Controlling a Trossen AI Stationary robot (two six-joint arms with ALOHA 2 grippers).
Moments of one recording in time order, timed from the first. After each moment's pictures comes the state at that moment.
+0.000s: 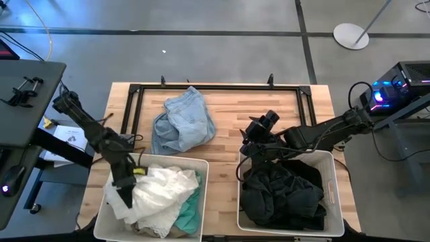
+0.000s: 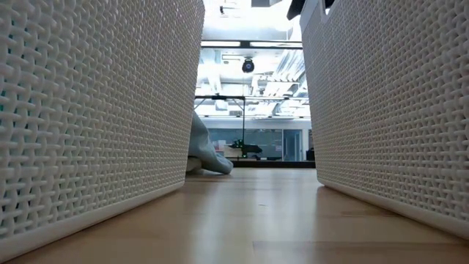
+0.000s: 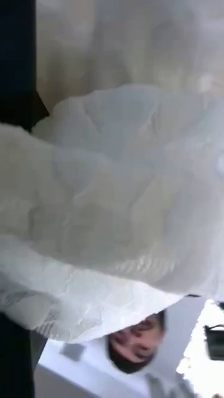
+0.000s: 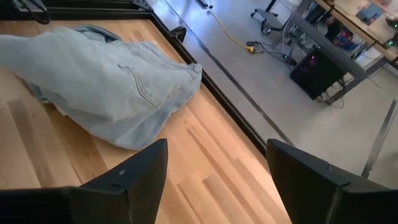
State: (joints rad) left arm -0.69 0.81 0.71 -0.24 0.55 -1.79; right arm 0.34 1.48 1.39 -0.91 0.98 0.48
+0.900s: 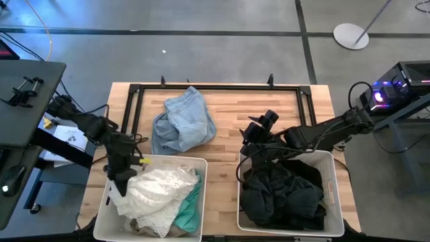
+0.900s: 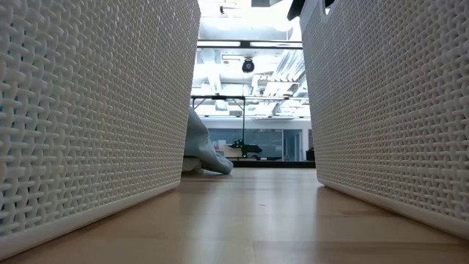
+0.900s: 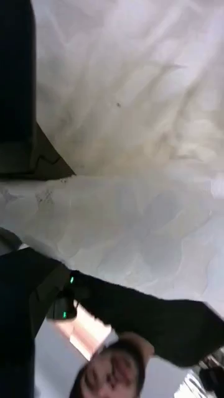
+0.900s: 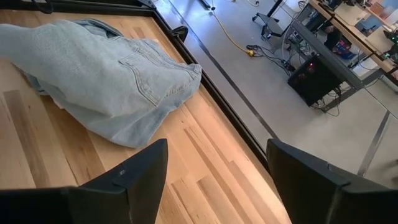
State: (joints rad) left arm -0.52 0.83 0.92 -0.79 0.77 -1.67; right arm 0.34 1.48 1.39 -0.91 0.99 0.43
